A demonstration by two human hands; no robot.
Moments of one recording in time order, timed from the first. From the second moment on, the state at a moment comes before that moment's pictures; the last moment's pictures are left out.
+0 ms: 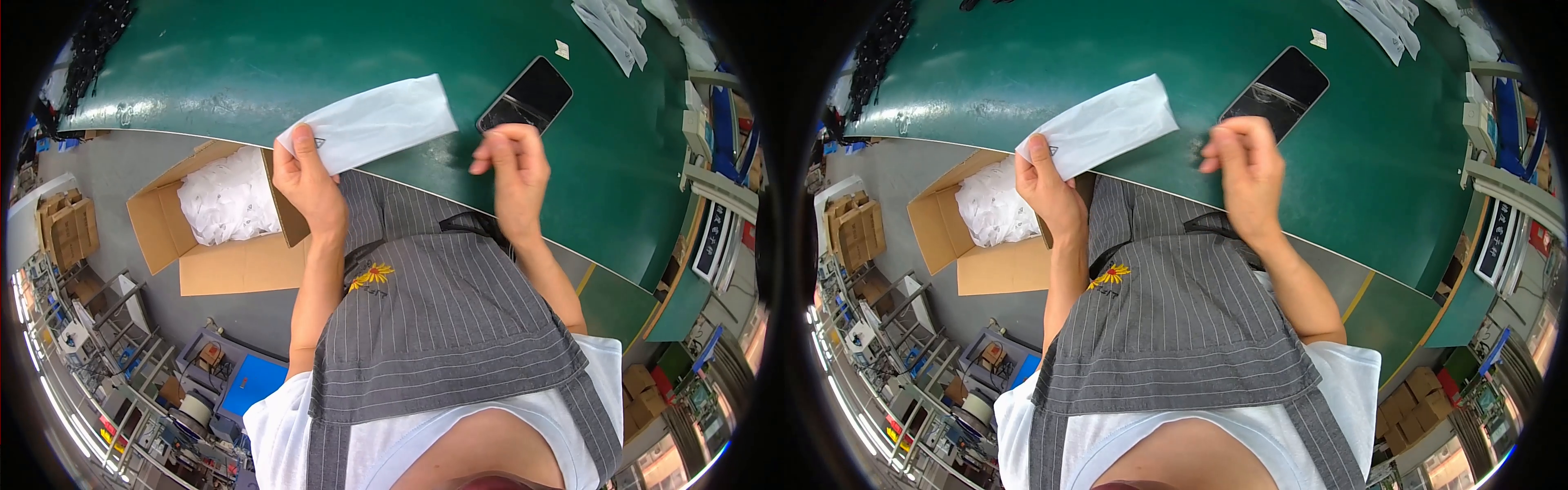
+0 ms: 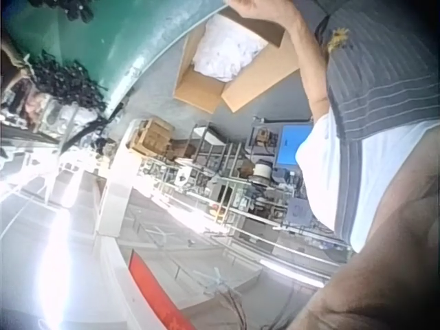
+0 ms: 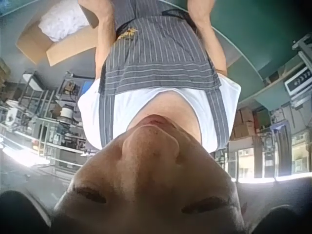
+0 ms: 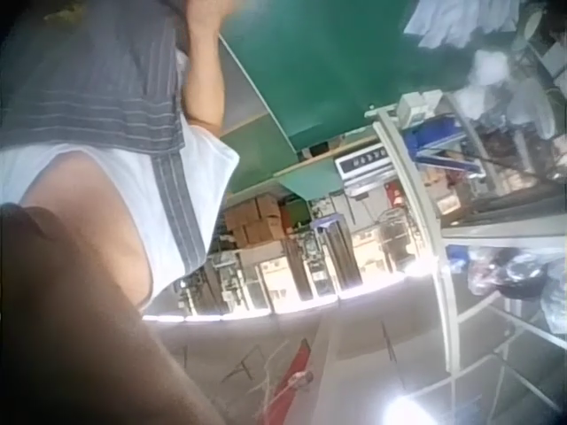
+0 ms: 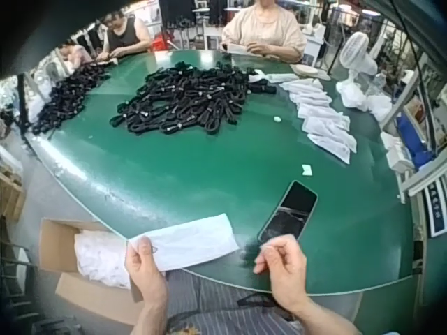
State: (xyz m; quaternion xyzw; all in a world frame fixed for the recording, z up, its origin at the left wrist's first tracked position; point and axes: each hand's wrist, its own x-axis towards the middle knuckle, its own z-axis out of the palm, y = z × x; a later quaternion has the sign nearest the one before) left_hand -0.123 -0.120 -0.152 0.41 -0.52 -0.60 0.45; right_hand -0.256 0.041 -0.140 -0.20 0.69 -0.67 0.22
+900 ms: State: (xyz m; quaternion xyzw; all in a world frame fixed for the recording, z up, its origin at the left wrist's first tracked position) left_hand -0.049 -0.173 -0.162 0.38 -0.79 -0.17 0.45; right_hand -0.221 -0.044 -0.176 -0.54 0.80 -0.26 0.05
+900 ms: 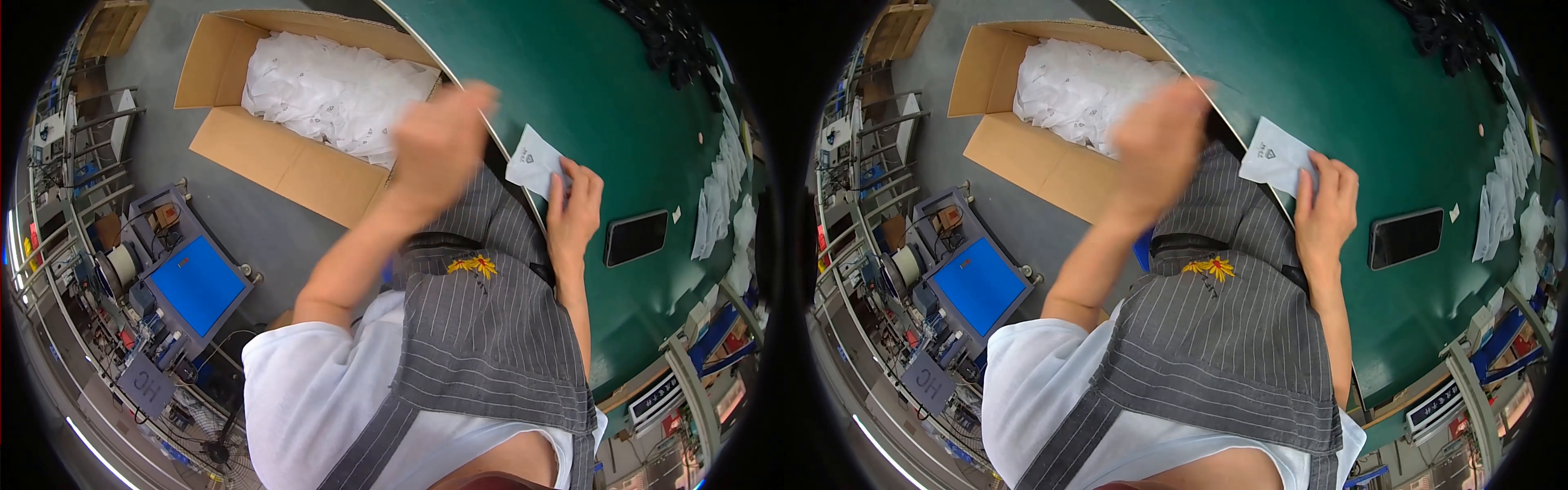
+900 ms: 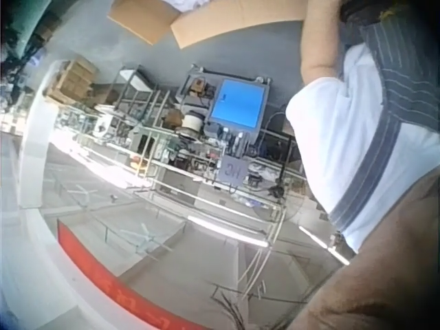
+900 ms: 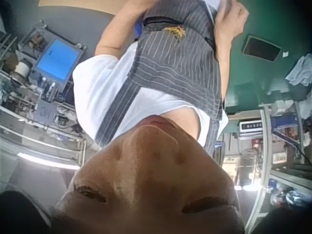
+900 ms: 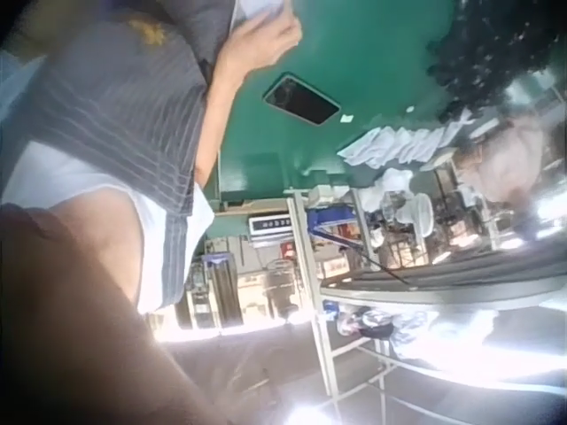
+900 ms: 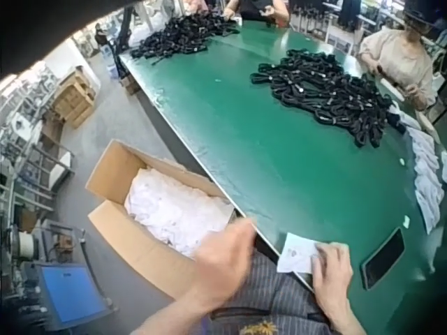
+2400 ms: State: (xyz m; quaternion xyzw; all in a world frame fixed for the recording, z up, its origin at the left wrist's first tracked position) left_hand -0.054 -0.125 -0.113 0.37 -0.53 -0.73 0.23; right_hand -0.250 -0.020 -0.116 -0.23 0.56 -0.72 0.33
